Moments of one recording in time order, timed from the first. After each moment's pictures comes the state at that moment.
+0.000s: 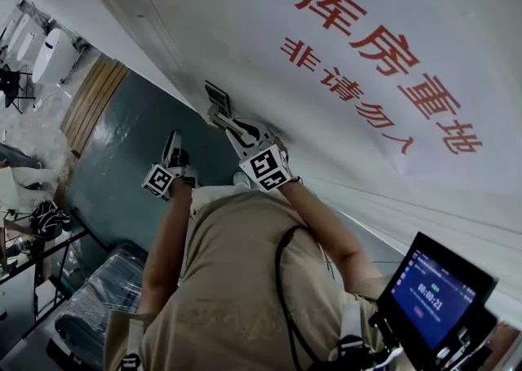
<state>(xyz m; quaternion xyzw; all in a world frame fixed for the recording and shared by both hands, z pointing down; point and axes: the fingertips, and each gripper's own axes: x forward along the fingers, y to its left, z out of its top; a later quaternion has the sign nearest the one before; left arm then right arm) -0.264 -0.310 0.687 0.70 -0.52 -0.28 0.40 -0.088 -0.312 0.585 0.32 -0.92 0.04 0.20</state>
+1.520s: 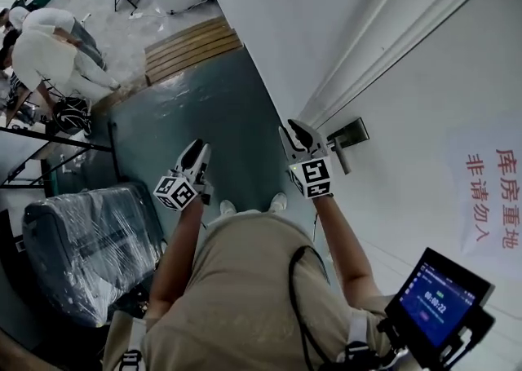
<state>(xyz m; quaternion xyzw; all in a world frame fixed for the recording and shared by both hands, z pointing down) -0.470 -0.115 0.556 0.67 -0.69 -0.19 0.23 -0.308 -0.266 0.506 0.18 -0.97 0.01 0.14</state>
